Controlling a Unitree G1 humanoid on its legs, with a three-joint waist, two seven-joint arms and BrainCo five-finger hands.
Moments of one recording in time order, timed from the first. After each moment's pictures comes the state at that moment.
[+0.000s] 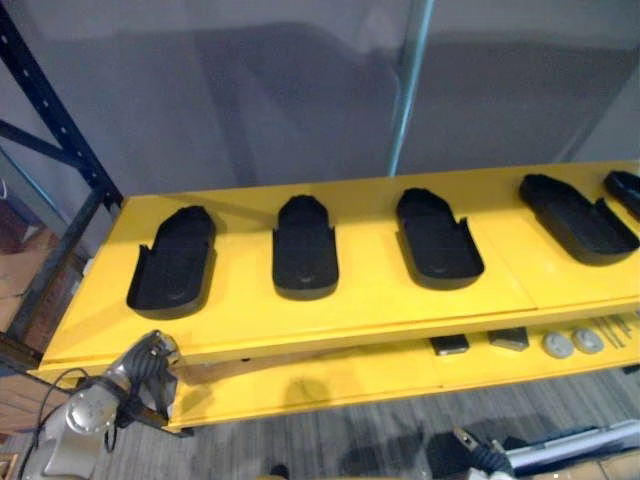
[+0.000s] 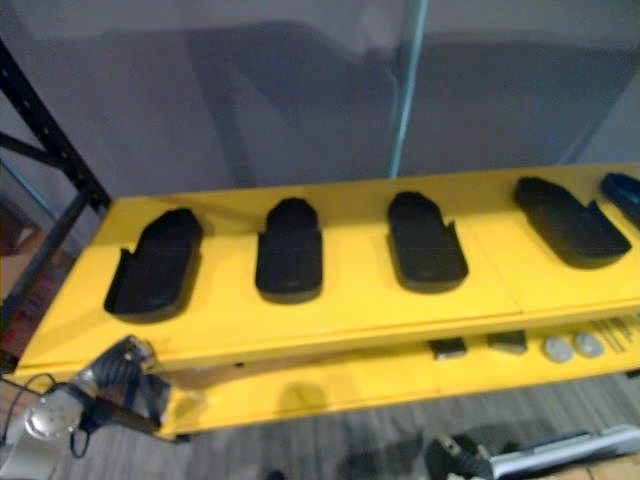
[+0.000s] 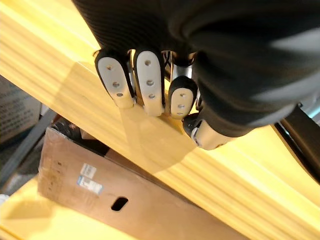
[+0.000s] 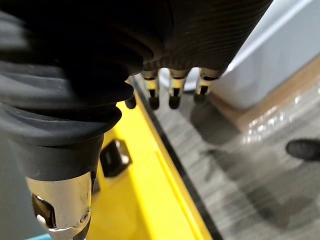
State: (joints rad) left arm 0.19 0.63 0.13 0.25 0.30 -0.12 -0.19; right arm 0.07 -0.16 -0.32 1.06 0.18 -0.14 -0.06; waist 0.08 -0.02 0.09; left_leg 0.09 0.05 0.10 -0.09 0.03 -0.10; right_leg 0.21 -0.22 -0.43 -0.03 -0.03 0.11
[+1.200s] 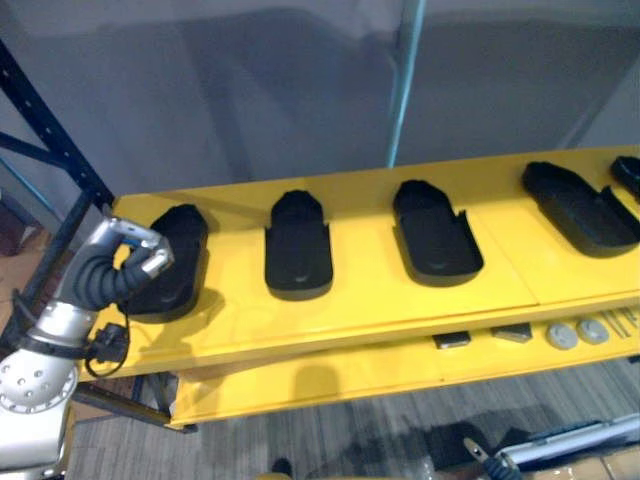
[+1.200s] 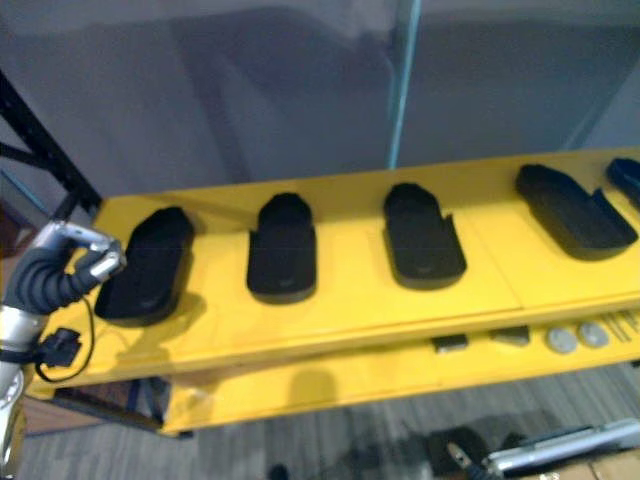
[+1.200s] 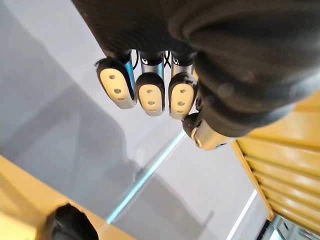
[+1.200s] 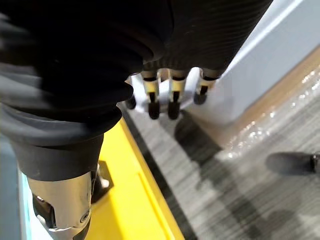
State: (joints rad) left arm 0.21 0.64 0.44 -0.37 -0.18 -0.33 -0.26; right arm 0.14 -0.15 -0.39 1.09 0.17 -0.15 -0.11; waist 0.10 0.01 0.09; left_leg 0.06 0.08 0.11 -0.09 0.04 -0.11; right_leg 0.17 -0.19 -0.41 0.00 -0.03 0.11
